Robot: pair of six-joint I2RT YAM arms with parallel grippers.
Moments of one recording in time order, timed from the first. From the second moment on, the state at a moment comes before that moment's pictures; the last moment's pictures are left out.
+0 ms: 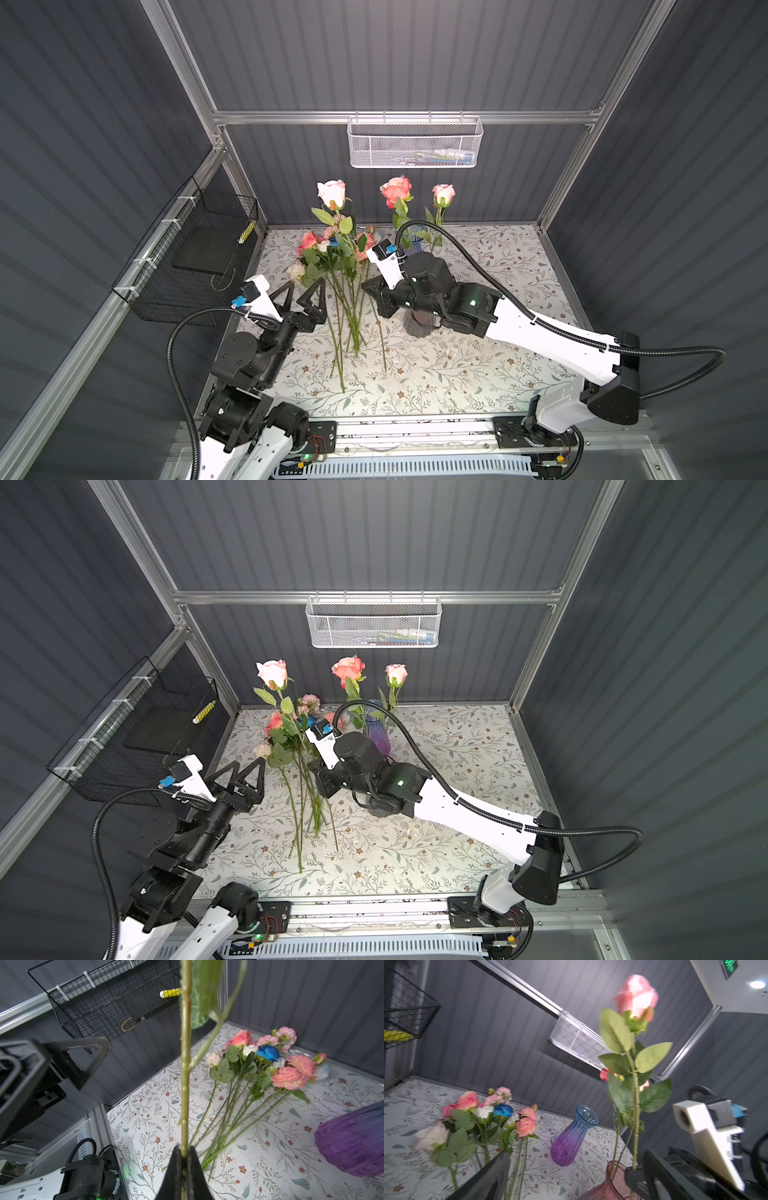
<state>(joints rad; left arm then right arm) -0.41 0.39 0.75 -0.28 -0.14 -0.51 1.07 1.51 1.50 -0.35 0.03 0.25</state>
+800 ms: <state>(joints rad) -0.41 0.47 0.71 -0.71 -0.38 -0.81 1.05 1.33 1.58 -0.41 0.29 0.13</state>
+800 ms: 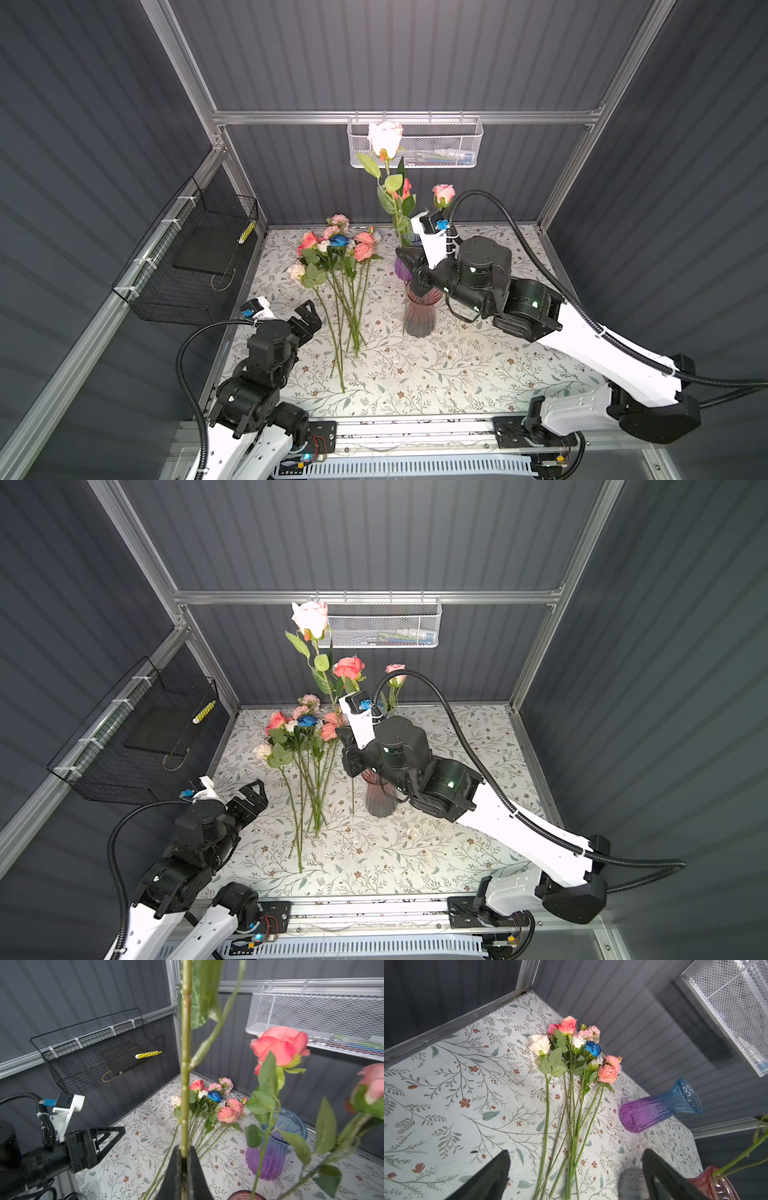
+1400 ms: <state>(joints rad) -0.41 0.61 0.73 -0.63 -0.35 -0.82 0.80 1.30 1.63 -0.32 0.29 0.03</state>
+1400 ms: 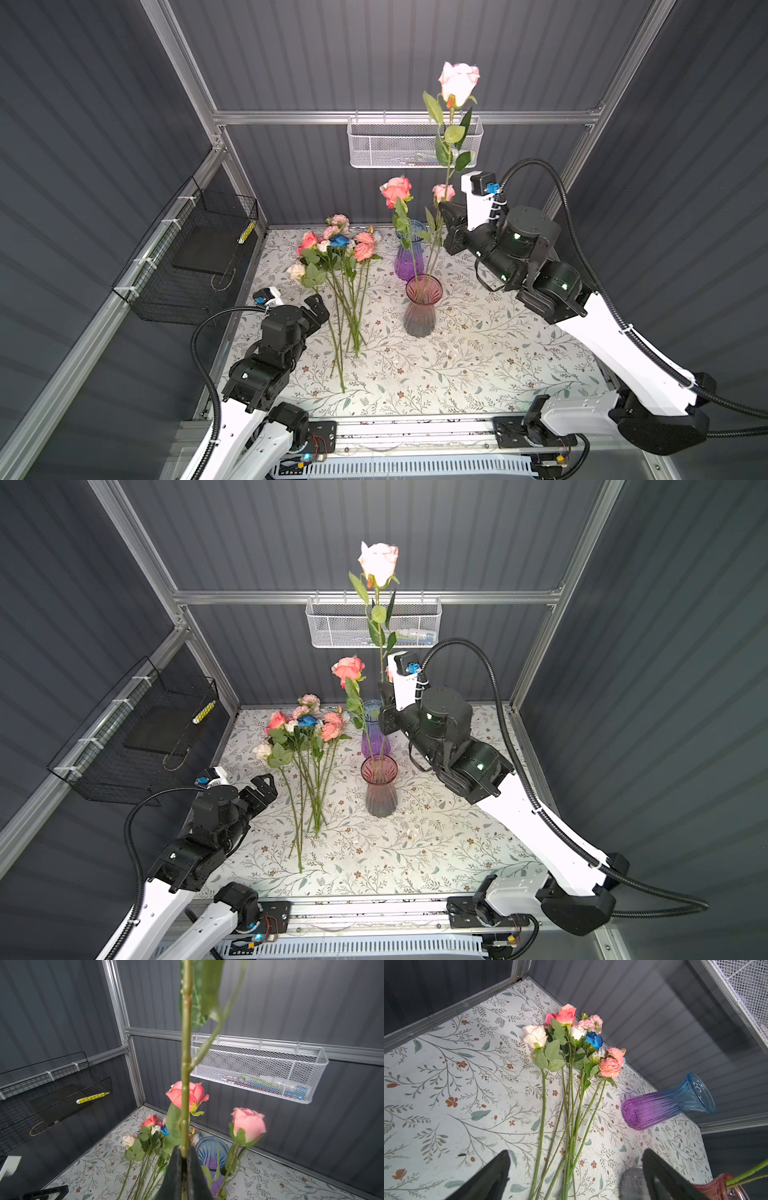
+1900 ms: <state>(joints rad) -0.41 0.75 0.77 -0.56 -0.36 -0.78 0.76 1.31 1.34 -0.18 0.23 0.06</state>
